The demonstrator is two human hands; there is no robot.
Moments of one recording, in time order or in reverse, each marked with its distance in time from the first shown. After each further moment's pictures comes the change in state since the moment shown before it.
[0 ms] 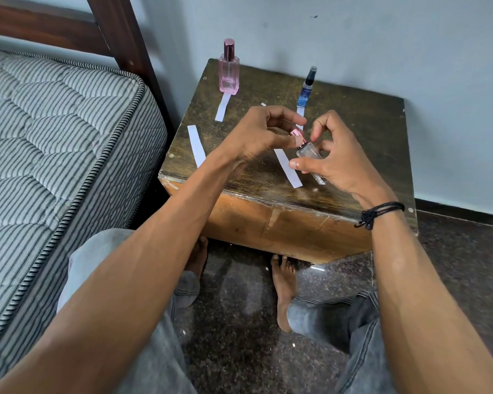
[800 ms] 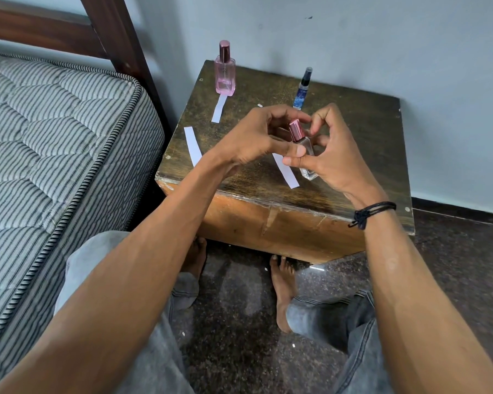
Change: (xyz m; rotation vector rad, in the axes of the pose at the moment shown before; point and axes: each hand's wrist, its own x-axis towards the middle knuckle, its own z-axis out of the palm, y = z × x) left_hand -0.001 0.005 -0.001 0.029 -0.136 0.069; right_hand 0.001 -0.005 0.004 0.032 0.079 -0.145
